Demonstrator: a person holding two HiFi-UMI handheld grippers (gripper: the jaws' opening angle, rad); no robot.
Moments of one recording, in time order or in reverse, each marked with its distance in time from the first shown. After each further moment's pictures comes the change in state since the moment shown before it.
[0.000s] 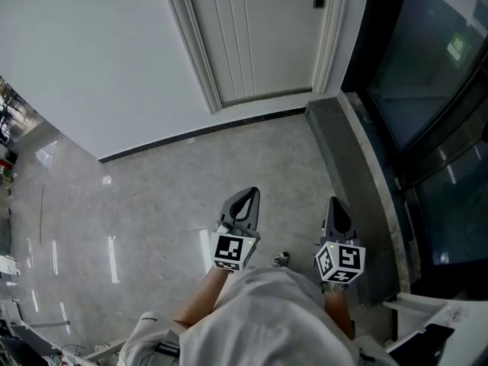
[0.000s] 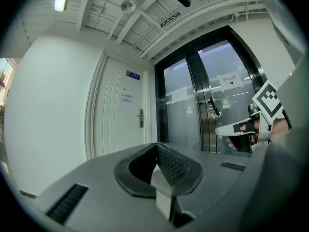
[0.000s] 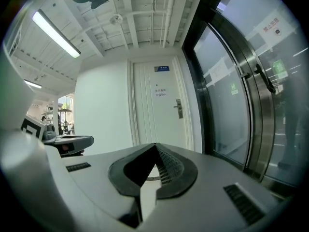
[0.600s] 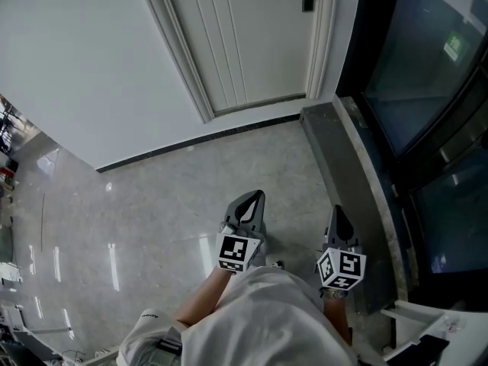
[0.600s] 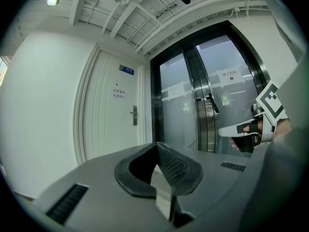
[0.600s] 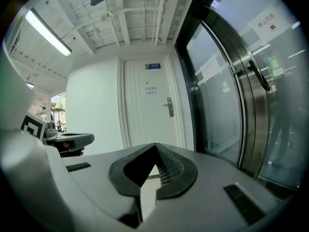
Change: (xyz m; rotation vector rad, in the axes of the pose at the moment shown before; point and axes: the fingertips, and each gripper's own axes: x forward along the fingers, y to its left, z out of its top) left arm 0.090 -0.040 -0.002 0.007 0.024 -0.045; right arm 0.028 -0.086 0.001 0.015 0.017 -0.071
